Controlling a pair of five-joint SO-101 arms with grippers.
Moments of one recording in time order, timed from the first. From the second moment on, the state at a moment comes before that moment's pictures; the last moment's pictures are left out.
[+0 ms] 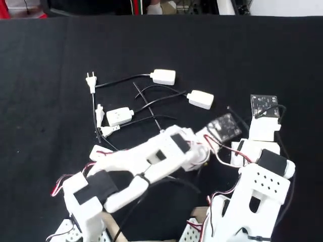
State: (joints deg) left arm 48.6 11.6 22.0 35.6 -11.6; right arm 27.2 -54.0 60.0 69.3 20.6
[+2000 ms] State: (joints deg) left arm -4.7 -97.5 82.2 65.1 -15.6; right arm 56.5 -80.5 55.7 67.6 27.1
